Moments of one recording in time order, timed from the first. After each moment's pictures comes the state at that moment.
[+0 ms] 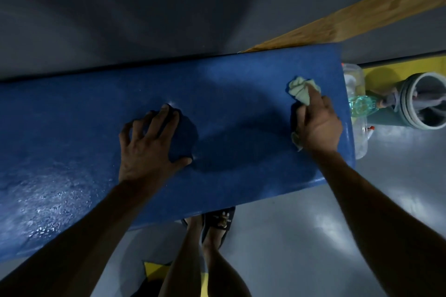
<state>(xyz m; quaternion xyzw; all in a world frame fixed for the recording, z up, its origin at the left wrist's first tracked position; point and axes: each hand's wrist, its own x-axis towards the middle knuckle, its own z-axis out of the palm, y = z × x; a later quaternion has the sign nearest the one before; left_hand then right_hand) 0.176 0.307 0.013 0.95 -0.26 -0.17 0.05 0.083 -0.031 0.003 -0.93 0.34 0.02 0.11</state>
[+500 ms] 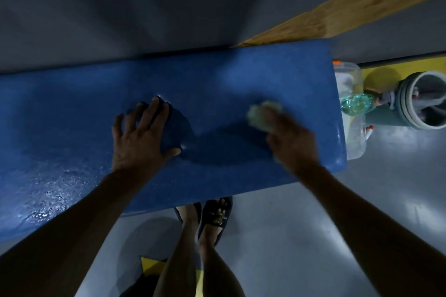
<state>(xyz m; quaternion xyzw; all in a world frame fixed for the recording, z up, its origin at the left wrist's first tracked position) 0.164 0.299 0.022 0.95 -0.24 -0.19 0.02 0.038 -0.007 0.006 -0.98 0.14 0.07 0.15</state>
